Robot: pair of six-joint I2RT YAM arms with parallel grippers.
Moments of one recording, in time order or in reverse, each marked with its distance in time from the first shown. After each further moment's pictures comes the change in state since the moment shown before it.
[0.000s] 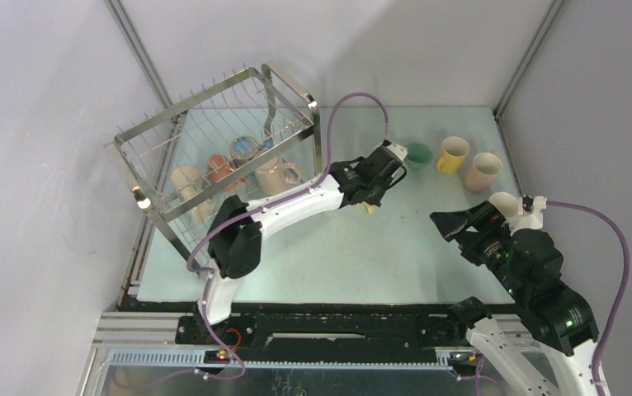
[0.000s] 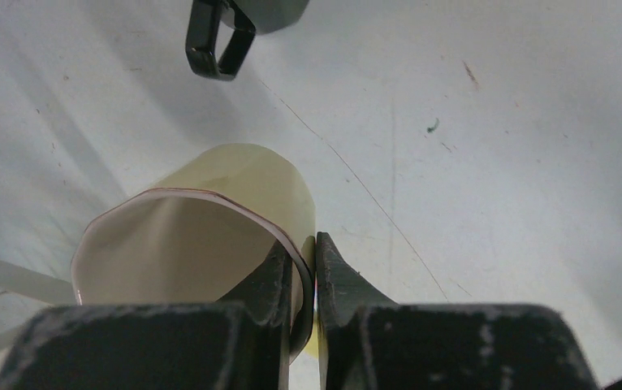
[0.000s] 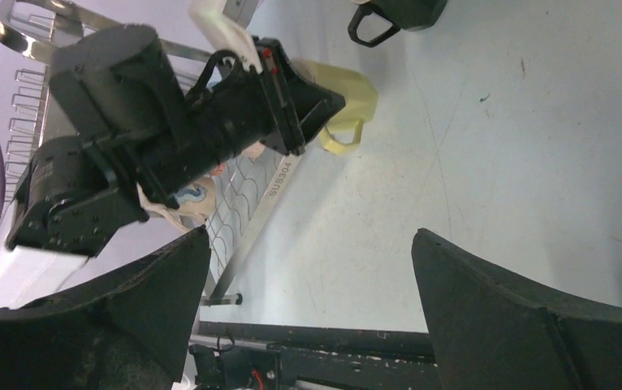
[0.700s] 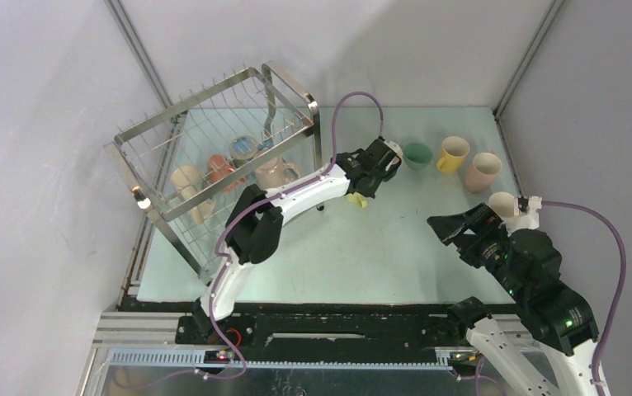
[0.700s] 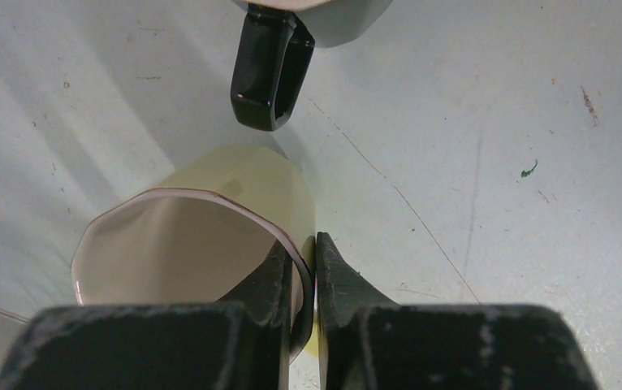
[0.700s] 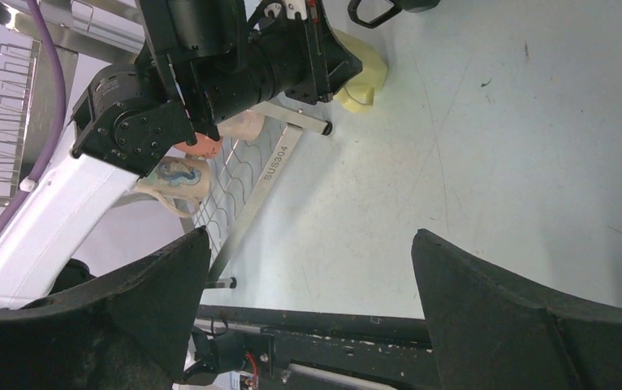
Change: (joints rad) left arm 0.099 0.209 0.145 -0.033 0.027 0.048; right arm 0.000 -0.002 0.000 -0.031 -0.039 -0.015
